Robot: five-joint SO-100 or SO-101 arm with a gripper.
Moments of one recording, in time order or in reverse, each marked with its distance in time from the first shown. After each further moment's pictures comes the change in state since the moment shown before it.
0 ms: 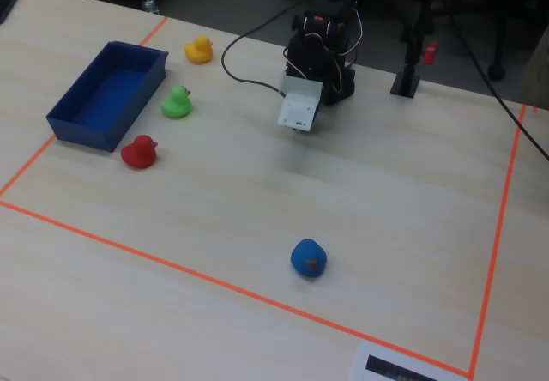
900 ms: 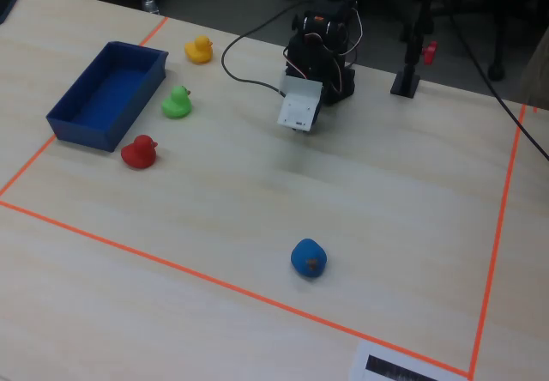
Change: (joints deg) arm -0.7 0.0 0.0 0.0 0.0
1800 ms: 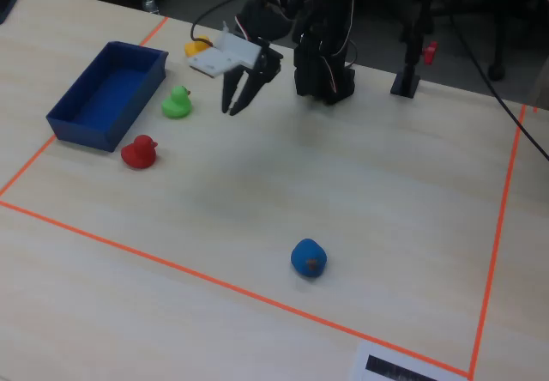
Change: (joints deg) arm 18.6 -66.0 -62.8 -30.9 10.1
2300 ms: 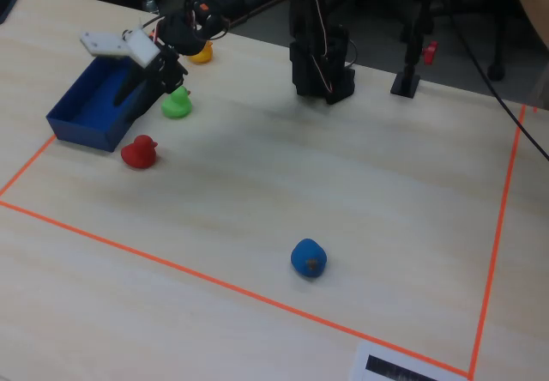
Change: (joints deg) arm 19.2 -37.4 -25.0 -22.3 -2.8
